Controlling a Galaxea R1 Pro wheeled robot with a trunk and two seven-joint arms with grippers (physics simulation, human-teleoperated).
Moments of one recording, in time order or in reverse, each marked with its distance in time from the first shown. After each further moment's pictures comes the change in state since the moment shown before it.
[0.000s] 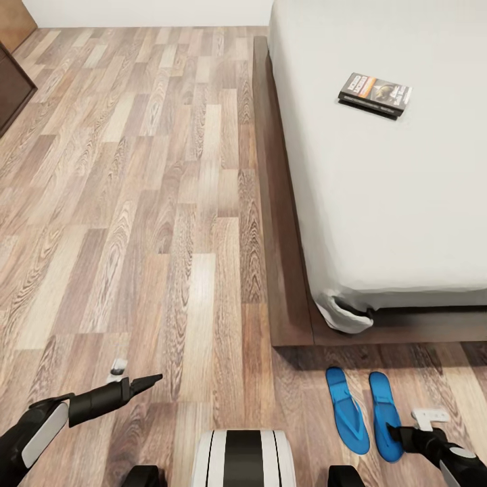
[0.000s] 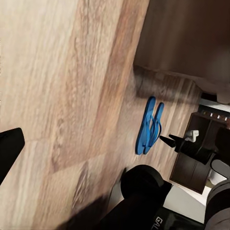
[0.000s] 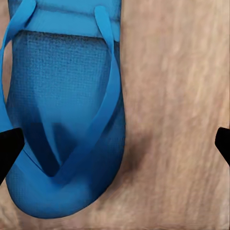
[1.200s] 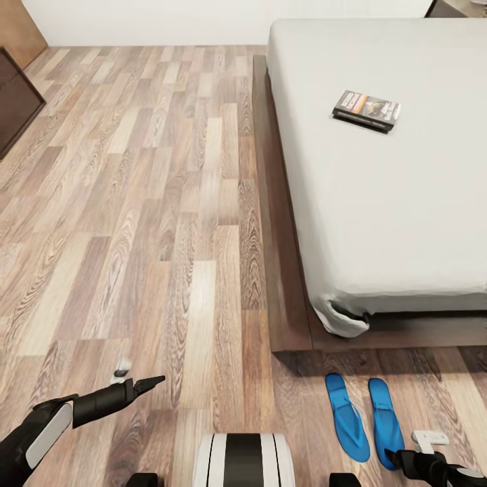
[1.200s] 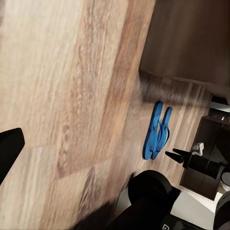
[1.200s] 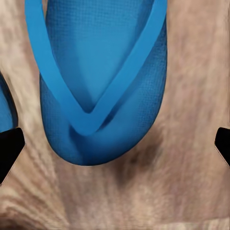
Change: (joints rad) left arm 0.002 -0.015 0.000 0.003 -0.001 -0.004 0.069; right arm 0.000 -0.001 0.001 0.127 -0.004 -0.009 0.122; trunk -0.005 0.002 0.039
